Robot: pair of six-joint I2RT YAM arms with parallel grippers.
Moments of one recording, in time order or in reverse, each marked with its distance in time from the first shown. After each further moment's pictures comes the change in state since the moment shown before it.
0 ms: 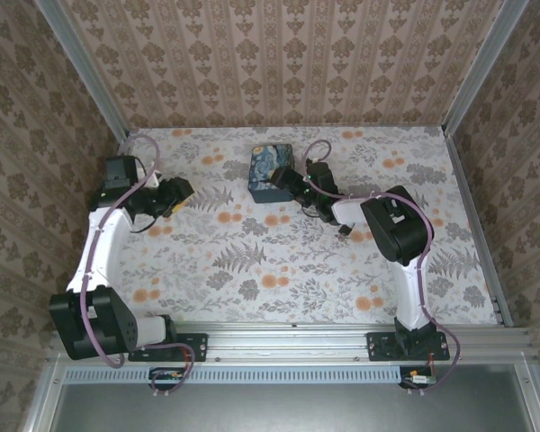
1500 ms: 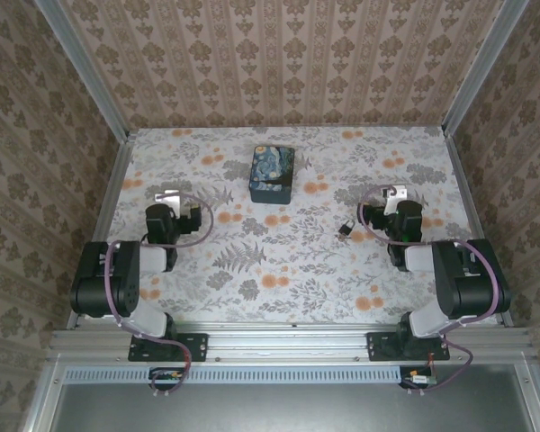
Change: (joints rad) left arm -0.126 0.266 -0.705 1.468 -0.714 0.545; right arm -0.446 -0.587 -0.798 0.277 0.186 -0.906
